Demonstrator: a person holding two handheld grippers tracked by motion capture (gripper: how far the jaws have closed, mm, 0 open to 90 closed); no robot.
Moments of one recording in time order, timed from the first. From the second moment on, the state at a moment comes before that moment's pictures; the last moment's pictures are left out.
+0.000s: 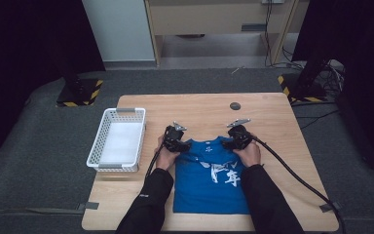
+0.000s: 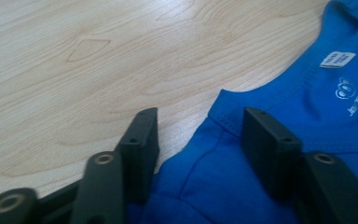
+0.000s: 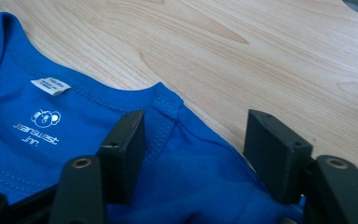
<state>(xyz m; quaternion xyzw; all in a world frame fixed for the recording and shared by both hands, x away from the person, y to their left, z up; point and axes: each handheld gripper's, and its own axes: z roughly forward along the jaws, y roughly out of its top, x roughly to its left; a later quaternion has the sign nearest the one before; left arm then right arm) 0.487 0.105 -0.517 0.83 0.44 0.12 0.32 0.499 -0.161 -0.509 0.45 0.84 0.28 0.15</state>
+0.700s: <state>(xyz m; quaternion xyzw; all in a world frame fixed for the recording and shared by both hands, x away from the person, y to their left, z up) 0.483 0.093 -0.515 0.83 0.43 0.14 0.32 0.493 -0.156 -0.509 0.45 0.83 0.32 0.14</state>
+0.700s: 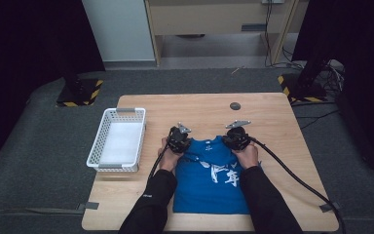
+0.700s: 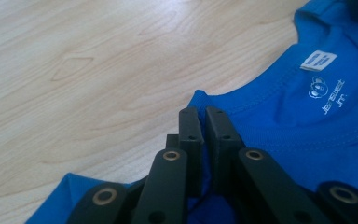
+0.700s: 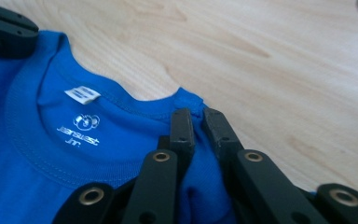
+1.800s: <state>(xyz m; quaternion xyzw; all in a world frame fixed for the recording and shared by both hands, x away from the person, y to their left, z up) 0.504 0.115 -0.436 0.75 0.49 0.19 0.40 0.502 -0.190 -0.427 0.51 0.72 0.40 0.25</state>
